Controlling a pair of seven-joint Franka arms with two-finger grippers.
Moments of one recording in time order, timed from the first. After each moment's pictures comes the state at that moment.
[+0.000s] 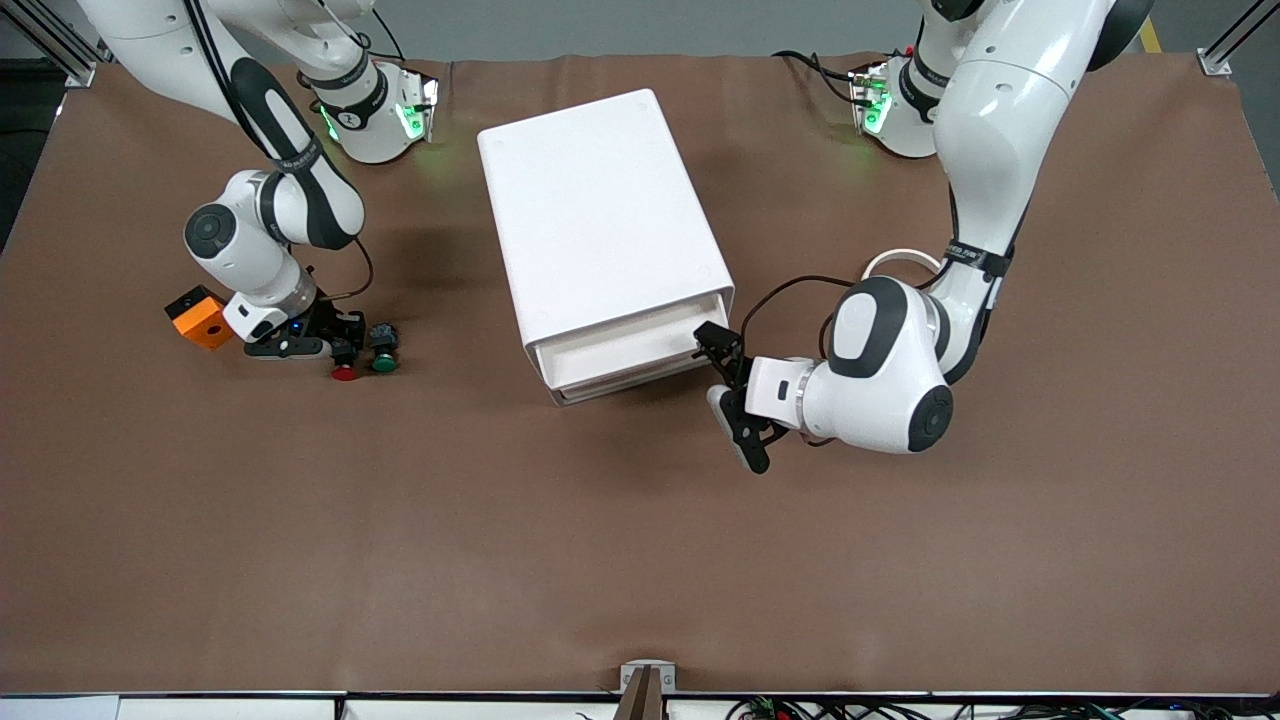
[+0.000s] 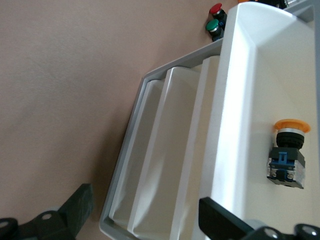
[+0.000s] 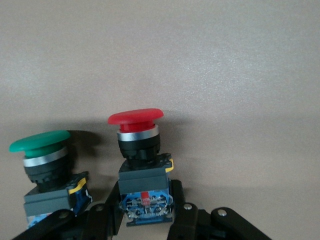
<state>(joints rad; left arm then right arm) -0.32 0.72 -0.16 -1.36 -0.71 1.88 0.72 0.08 0.24 -0.06 -2.59 0.19 2.88 -0.15</state>
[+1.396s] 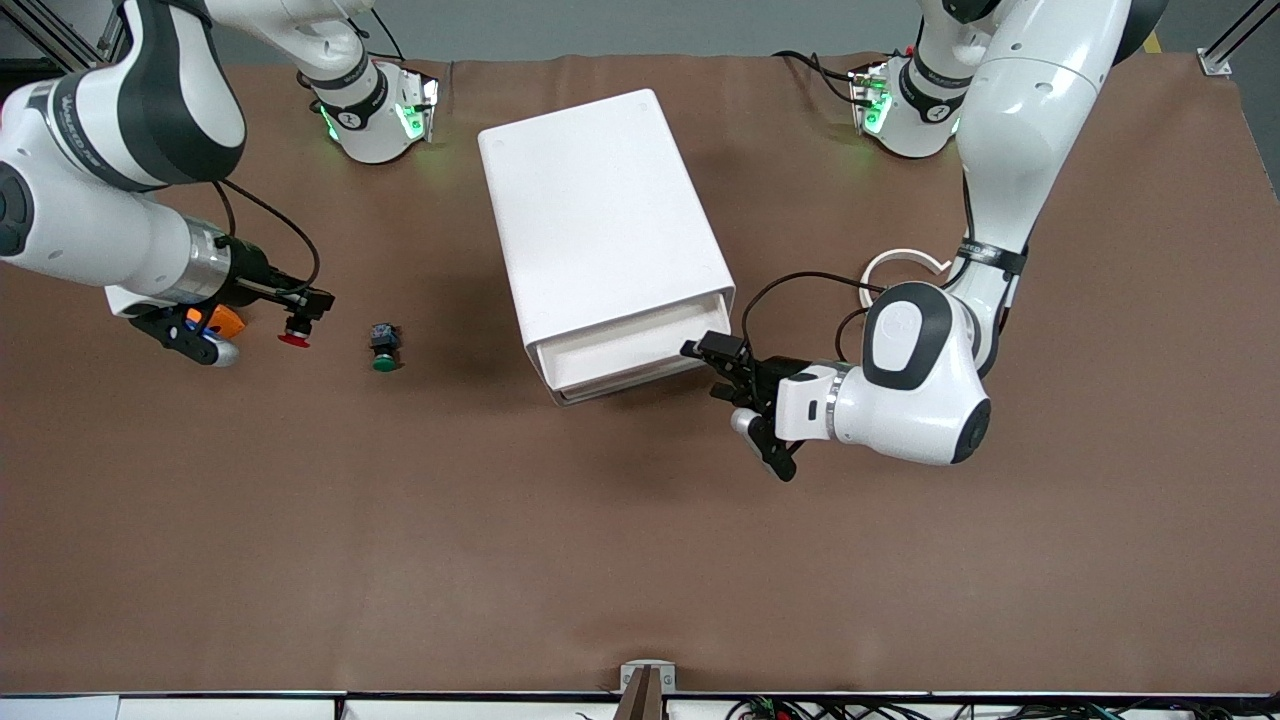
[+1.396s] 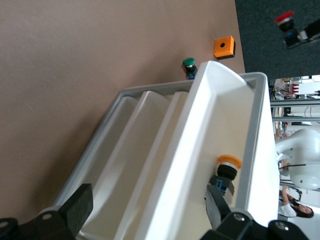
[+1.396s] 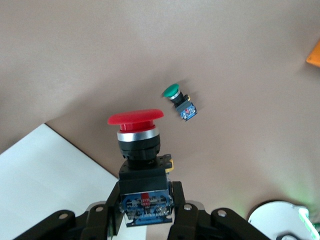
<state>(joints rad) -0.27 0.71 -0.15 -1.33 -0.88 1.81 0.53 0.17 0.04 -0.05 -1.87 0.19 1.68 0.59</state>
